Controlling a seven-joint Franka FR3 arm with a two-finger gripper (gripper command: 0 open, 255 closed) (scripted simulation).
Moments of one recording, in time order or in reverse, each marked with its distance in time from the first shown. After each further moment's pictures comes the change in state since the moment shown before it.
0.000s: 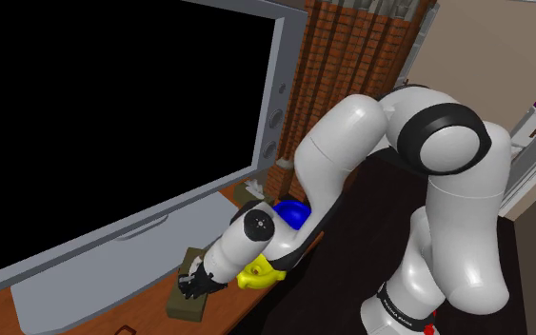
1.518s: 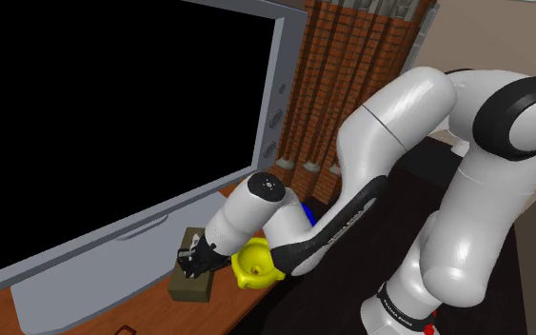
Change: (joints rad) arm -0.422 -0.266 0.512 -0.144 0.668 -0.179 -0.622
